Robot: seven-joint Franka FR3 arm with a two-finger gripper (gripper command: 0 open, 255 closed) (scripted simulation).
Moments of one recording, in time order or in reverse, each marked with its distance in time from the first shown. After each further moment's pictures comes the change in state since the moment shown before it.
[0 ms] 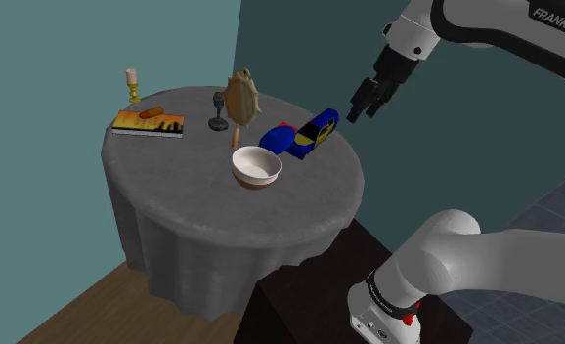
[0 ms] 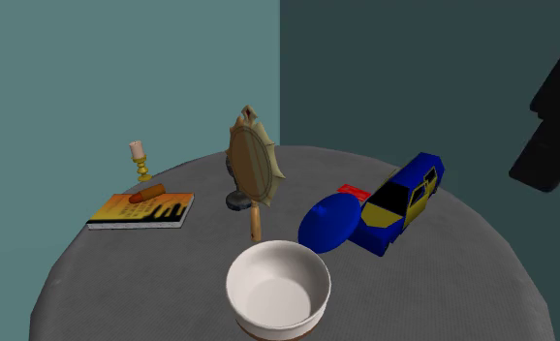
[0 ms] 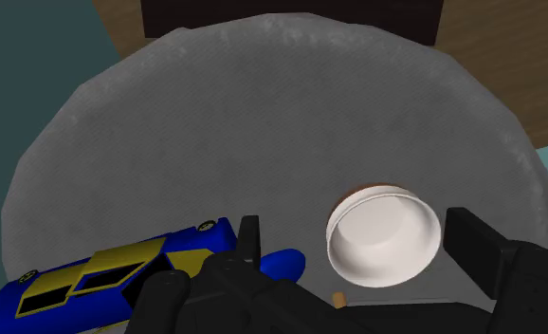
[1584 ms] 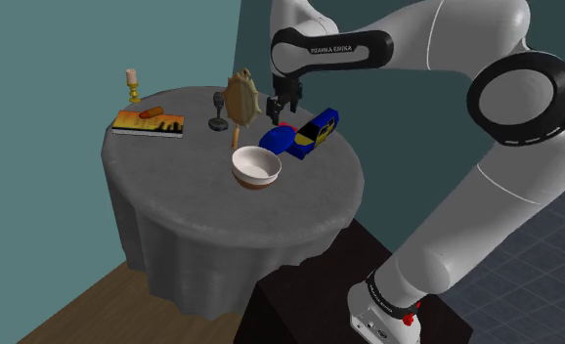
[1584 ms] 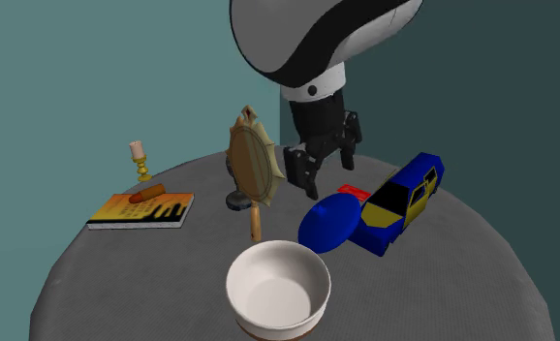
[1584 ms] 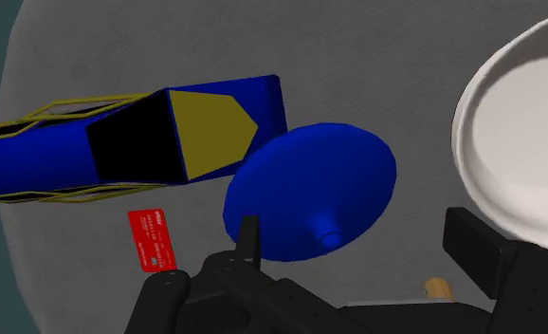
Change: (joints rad) arm -0.008 0.869 0.130 0.415 -0.310 0.285 0.065
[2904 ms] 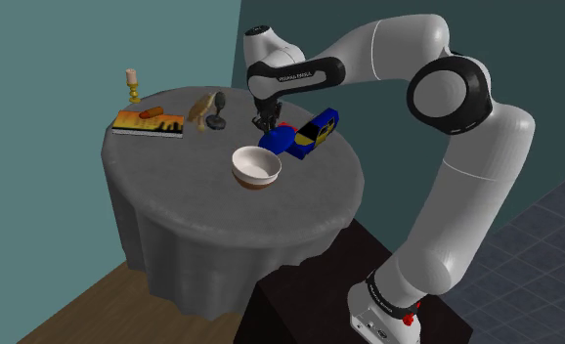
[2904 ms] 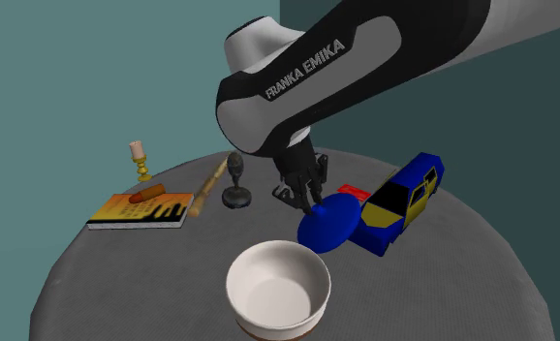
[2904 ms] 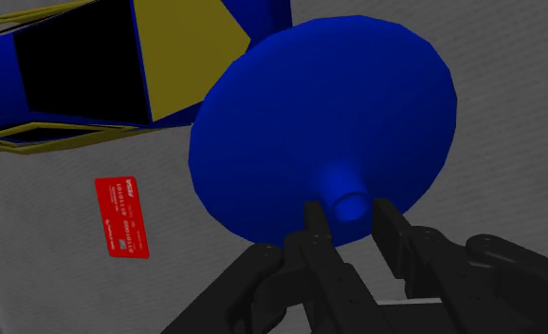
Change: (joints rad) arm 0.022 0.267 -0.004 0.140 -0.122 0.068 0.054
